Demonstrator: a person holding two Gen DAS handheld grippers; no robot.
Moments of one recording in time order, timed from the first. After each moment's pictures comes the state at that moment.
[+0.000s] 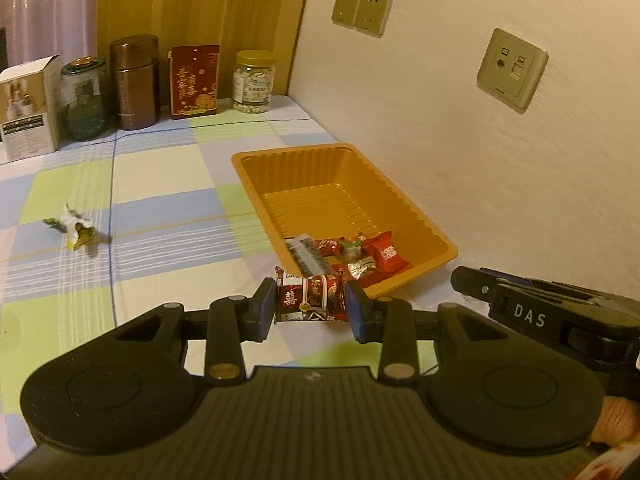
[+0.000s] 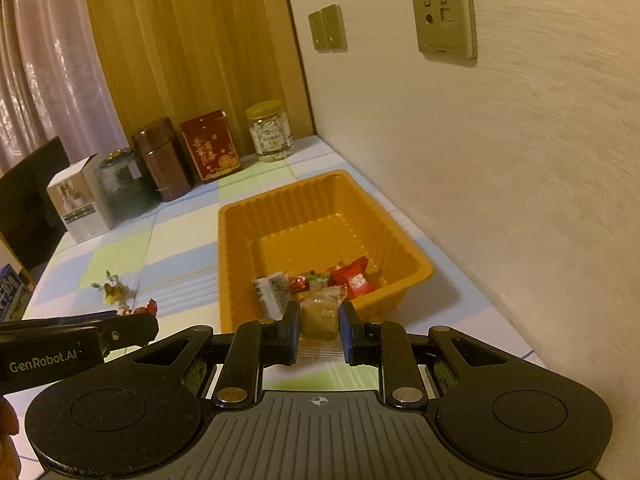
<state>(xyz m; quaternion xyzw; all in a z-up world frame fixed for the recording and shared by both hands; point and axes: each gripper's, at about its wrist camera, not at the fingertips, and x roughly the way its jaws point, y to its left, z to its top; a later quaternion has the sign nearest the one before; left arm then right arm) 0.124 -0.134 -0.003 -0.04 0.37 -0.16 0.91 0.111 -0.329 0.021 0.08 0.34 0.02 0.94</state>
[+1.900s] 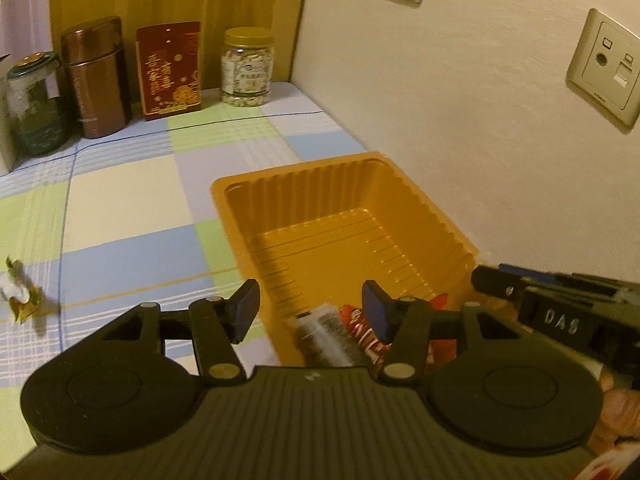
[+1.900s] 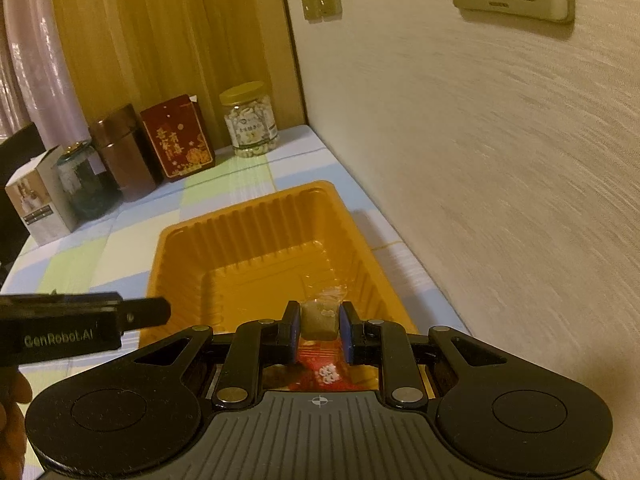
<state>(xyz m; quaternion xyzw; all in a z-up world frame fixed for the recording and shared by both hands) 0.269 -0.163 -0.052 -0.02 0.39 -0.16 0.91 0.242 -0.362 -0.019 0.06 0.37 0.03 0.93</state>
